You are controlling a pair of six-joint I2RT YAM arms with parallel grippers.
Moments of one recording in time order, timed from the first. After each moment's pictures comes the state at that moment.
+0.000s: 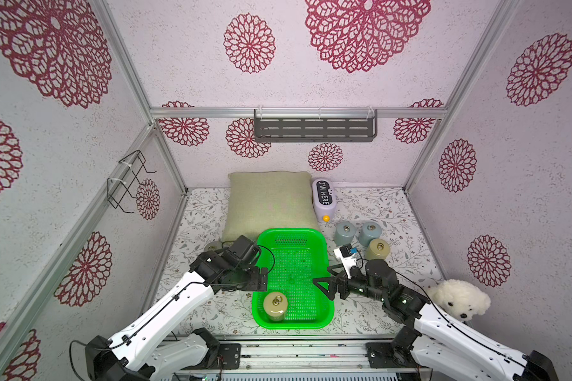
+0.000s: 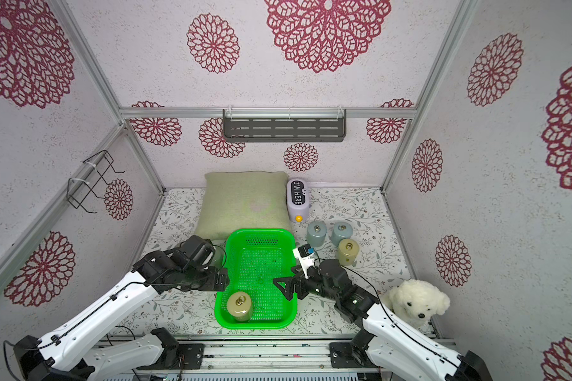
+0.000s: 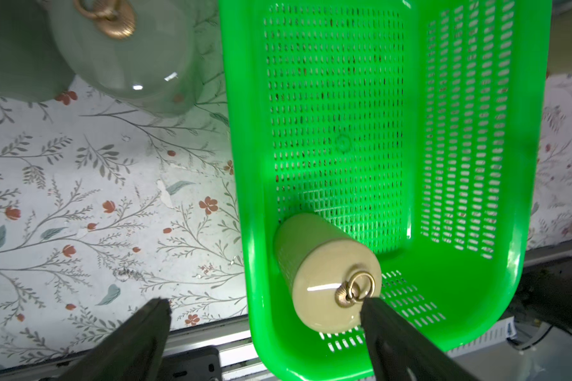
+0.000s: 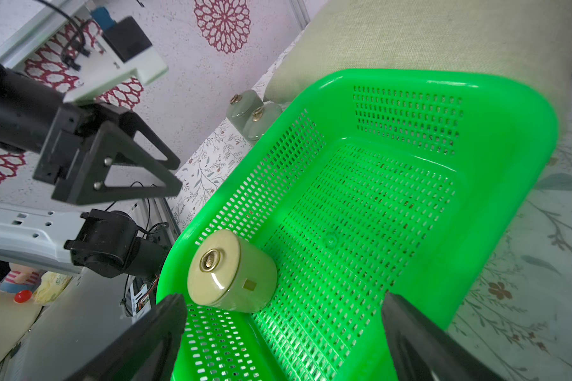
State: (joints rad) left arm -0.72 1.10 1.03 -1.15 -0.01 -0.63; right arm 0.78 0.79 0.47 -0.08 -0.30 0.45
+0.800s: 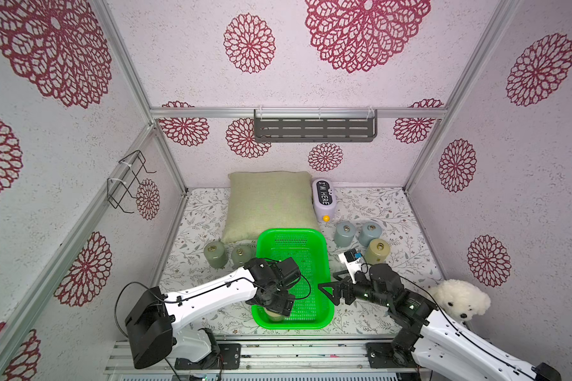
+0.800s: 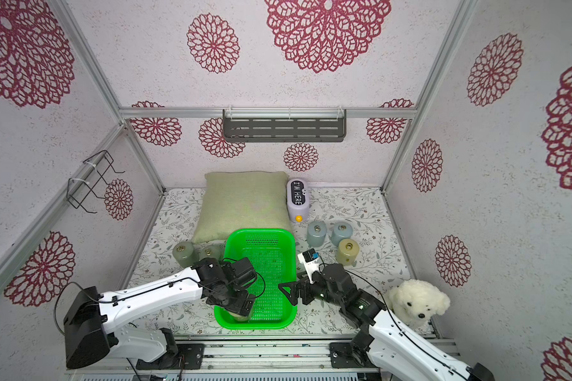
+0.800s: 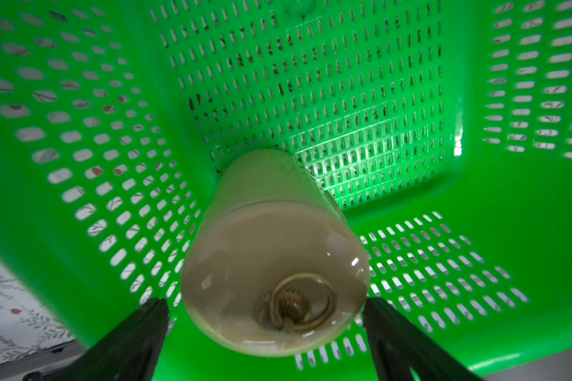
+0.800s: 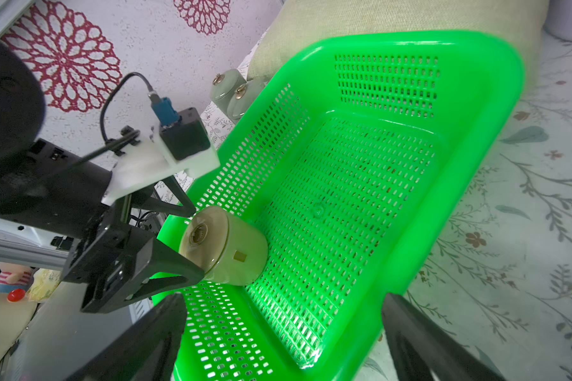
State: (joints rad) left arm -1.01 1.41 1.04 -1.11 0.00 -0.70; right arm 0.78 0.71 0.45 -0.20 -0.28 0.46
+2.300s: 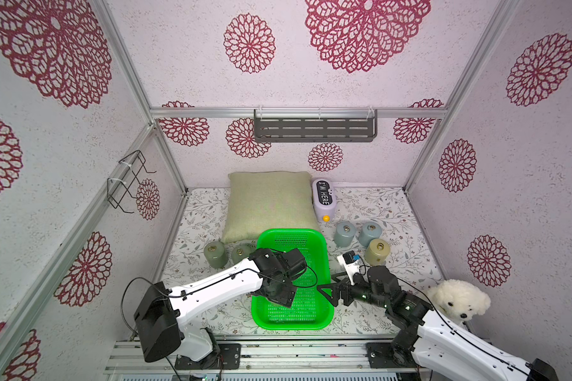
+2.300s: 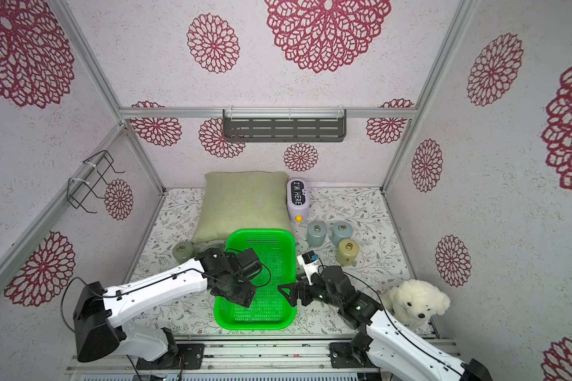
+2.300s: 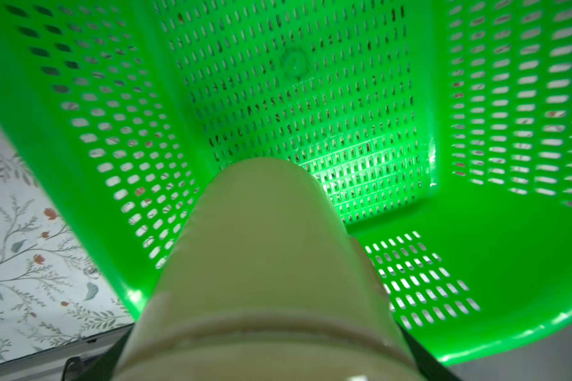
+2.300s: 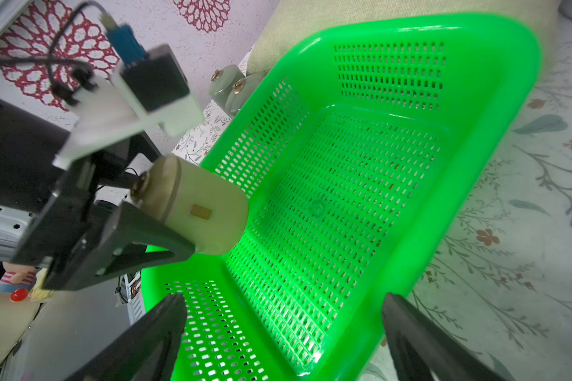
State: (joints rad) left arm -0.96 1.45 1.23 -1.24 -0.08 -0.67; right arm 0.78 0.74 0.40 -0.11 -0.30 0.47
